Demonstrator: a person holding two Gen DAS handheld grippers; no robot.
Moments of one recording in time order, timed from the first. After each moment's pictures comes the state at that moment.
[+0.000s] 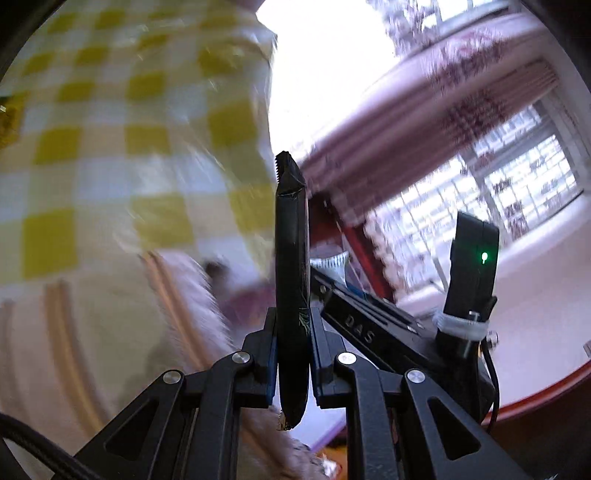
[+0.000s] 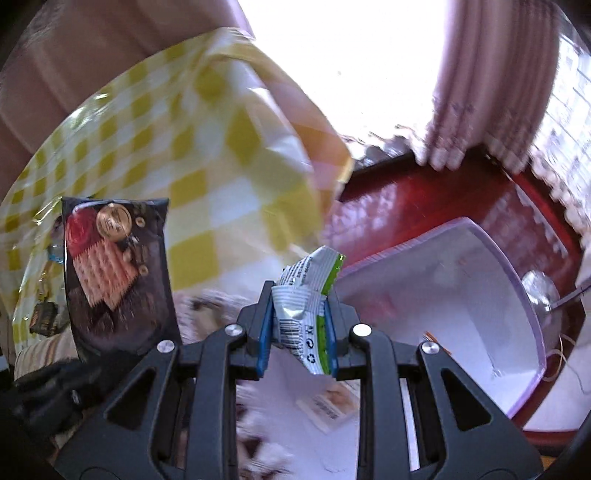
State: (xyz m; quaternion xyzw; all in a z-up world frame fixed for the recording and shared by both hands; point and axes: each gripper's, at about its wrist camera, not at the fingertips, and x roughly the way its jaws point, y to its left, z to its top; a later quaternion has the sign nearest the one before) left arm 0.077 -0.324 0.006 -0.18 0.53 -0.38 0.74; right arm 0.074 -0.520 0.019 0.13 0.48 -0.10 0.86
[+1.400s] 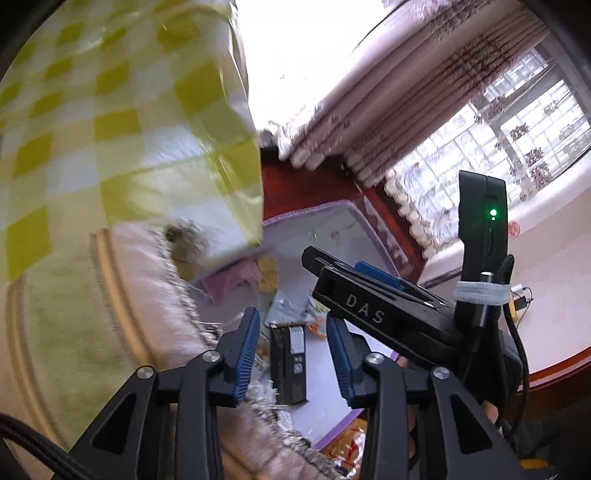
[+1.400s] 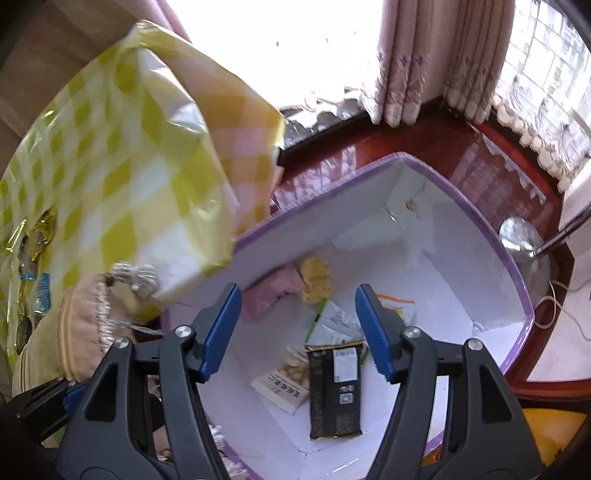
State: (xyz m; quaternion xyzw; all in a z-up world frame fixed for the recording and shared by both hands) left arm 0.062 -0.360 0.003 -0.08 0.54 -0.37 0.75; right arm 0.052 -0.556 0.001 0.17 0.50 -0.15 0.83
